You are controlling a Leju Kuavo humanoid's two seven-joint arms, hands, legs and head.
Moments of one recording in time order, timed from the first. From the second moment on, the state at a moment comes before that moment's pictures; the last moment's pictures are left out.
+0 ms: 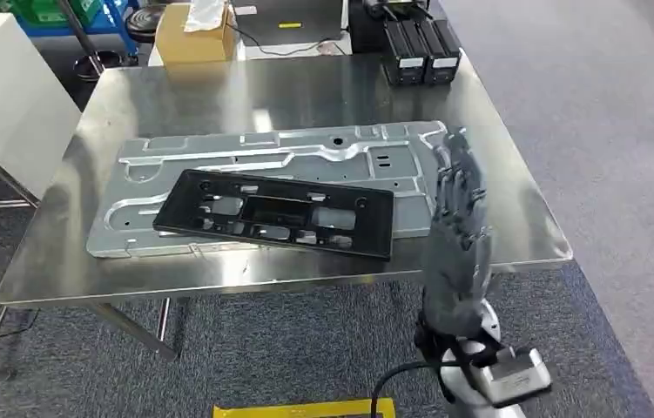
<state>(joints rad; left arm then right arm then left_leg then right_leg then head) -0.06 0.03 1.34 -0.24 -1.12 -0.16 -0.26 -0.18 0.00 0.44 -1.90 0.33 -0.38 -0.70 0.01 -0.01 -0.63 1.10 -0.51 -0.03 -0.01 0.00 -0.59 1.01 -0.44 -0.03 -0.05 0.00</state>
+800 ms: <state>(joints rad) -0.05 -0.01 1.33 -0.24 -1.14 -0.16 -0.30 0.07 -0.09 0.27 -1.00 0.32 -0.69 -0.68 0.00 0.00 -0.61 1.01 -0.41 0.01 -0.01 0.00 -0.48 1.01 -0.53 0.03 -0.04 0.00</state>
